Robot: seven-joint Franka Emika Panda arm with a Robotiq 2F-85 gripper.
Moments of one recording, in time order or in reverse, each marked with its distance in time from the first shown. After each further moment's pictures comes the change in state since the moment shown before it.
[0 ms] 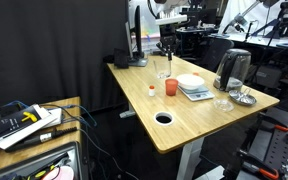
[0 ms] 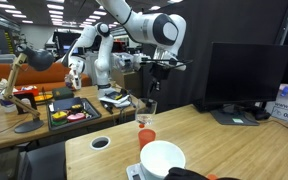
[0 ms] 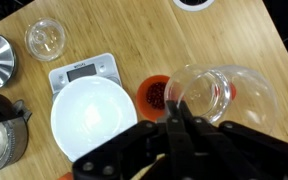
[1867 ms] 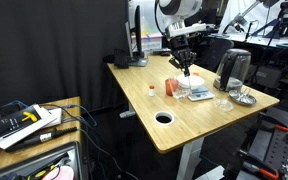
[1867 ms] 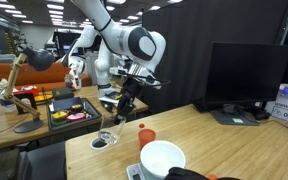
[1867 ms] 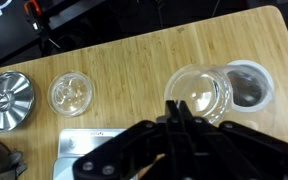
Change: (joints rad) arm 0.043 -0.160 0.029 -0.383 -0.005 0.008 -0.199
